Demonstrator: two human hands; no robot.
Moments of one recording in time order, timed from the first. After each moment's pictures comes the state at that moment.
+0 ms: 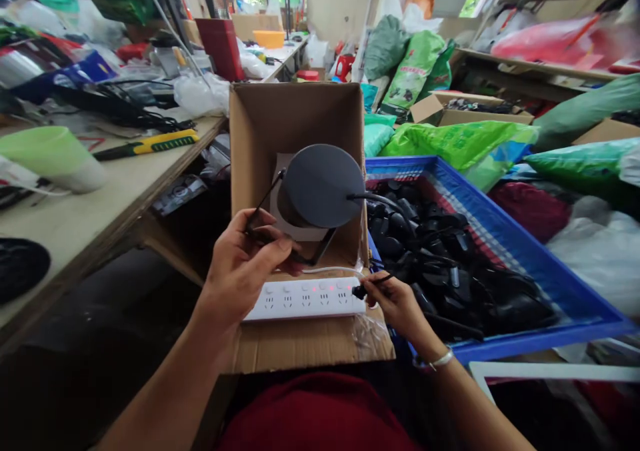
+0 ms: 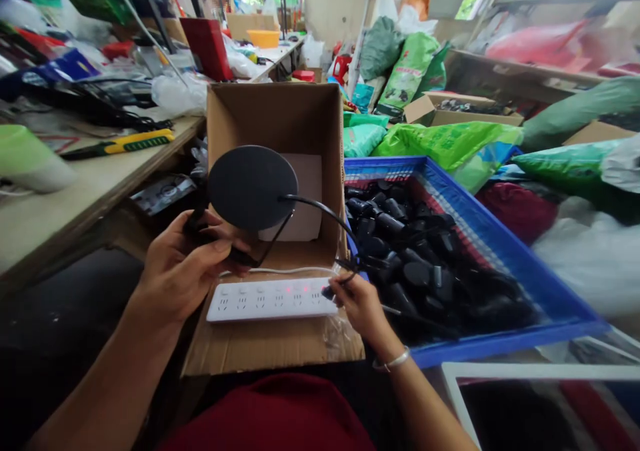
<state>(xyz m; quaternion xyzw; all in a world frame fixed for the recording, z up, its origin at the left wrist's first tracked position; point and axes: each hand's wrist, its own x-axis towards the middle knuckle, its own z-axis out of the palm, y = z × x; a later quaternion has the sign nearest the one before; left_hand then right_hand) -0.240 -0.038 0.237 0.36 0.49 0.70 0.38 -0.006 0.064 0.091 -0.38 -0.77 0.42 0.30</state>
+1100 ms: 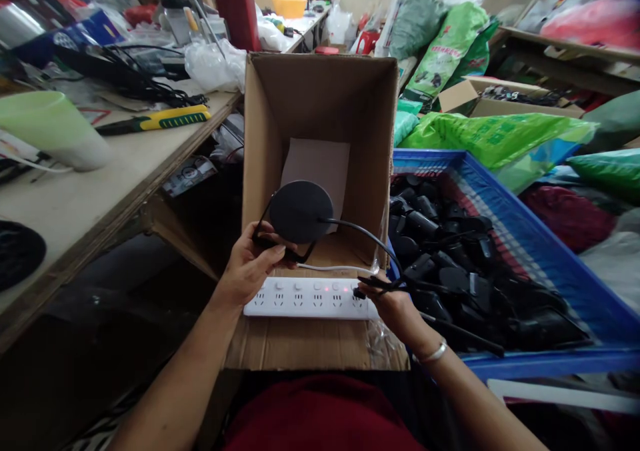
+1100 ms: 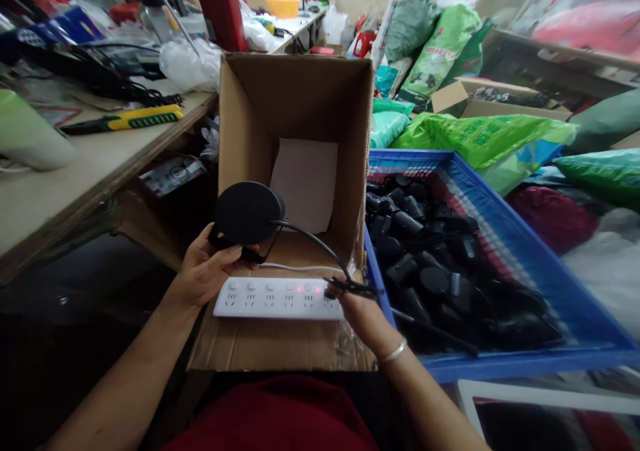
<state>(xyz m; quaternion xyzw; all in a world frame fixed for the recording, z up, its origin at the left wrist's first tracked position) -0.291 -0.027 0.153 0.27 0.45 0.73 0.44 -0.026 0.080 0.069 -0.24 -0.92 0.24 0.21</state>
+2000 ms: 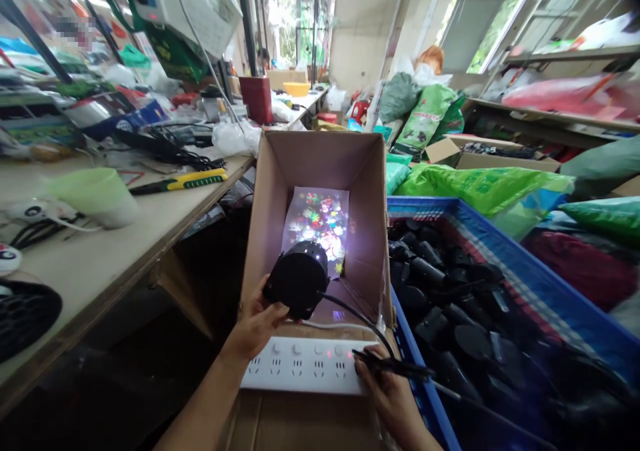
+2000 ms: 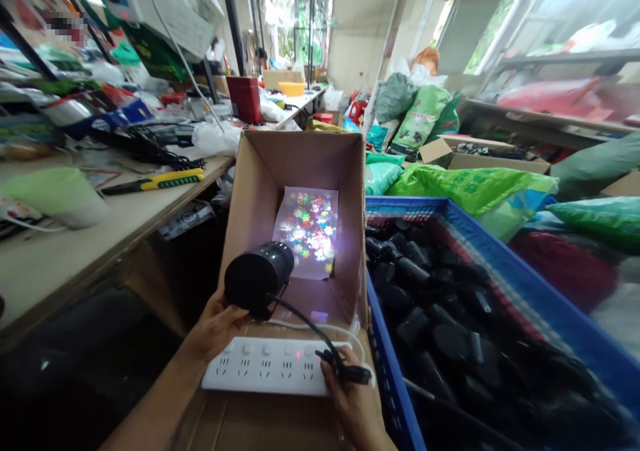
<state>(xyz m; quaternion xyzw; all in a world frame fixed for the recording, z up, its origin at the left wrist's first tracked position) -0.294 -0.012 0.129 0.23 0.41 0.74 0.49 -0.039 0.047 0.035 -0.37 -0.82 0.33 0.29</state>
